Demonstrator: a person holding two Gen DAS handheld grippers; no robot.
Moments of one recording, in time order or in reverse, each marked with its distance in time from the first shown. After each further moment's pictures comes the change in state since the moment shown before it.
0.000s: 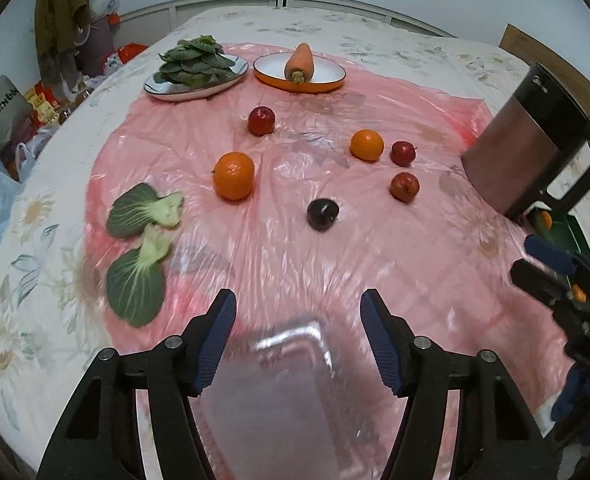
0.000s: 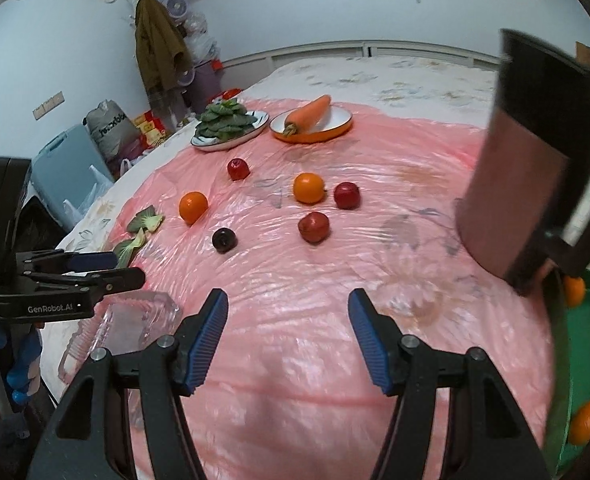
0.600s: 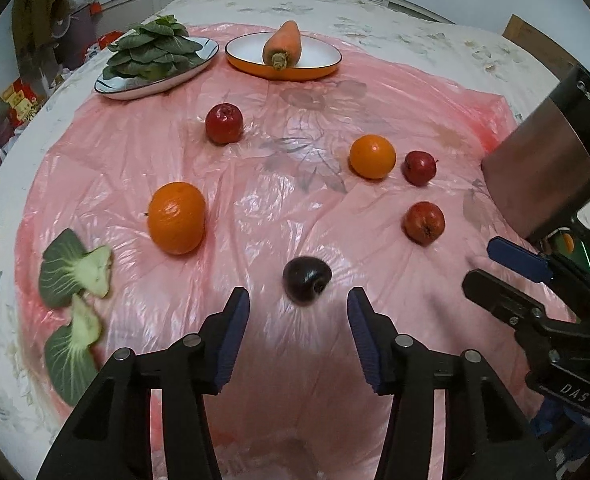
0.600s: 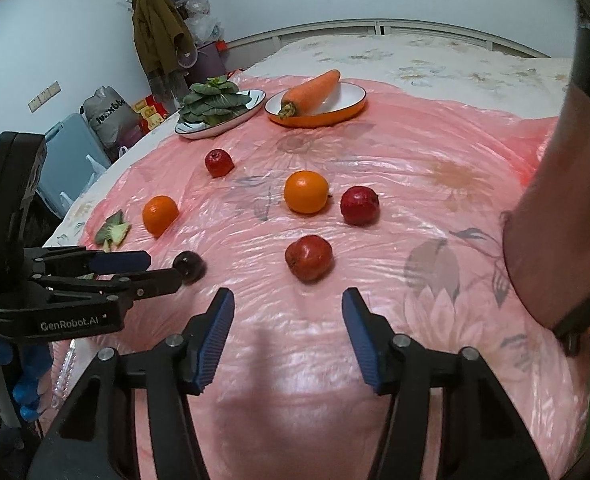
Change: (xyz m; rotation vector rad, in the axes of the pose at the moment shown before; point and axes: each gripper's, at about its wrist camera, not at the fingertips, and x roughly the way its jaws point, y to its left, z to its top) left arm 0.073 -0.013 0.049 0.006 0.054 -0.026; right arm 0.089 -0.021 0.036 -0.005 0.070 0.038
